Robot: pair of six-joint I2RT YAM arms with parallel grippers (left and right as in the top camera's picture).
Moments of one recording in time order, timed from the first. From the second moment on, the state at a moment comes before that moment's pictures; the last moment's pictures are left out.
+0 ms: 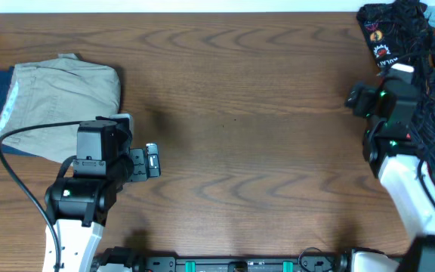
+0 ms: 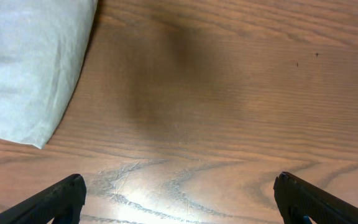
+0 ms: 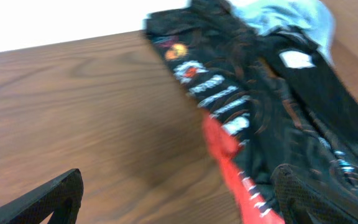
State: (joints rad) left arm -0.09 0.95 0.89 -0.94 0.05 -0.17; right arm -0.13 1.43 0.77 0.15 0.24 0.09
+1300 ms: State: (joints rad) left arm -0.09 0.97 0.89 -0.91 0.05 -0.17; right arm -0.45 1.83 0.80 0.30 0.27 0.07
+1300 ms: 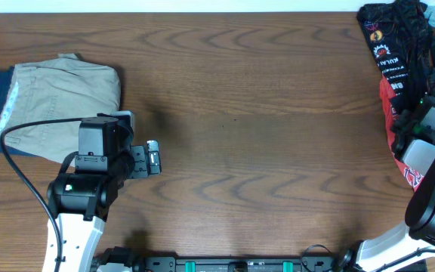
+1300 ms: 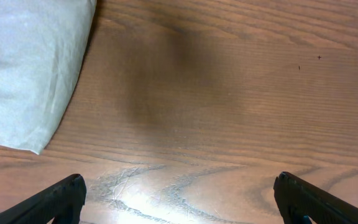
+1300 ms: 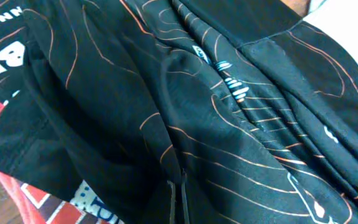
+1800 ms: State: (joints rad) left arm -0.09 0.97 0.89 -0.91 0.05 -0.17; right arm -0.37 1.42 0.81 0.13 -0.04 0.08
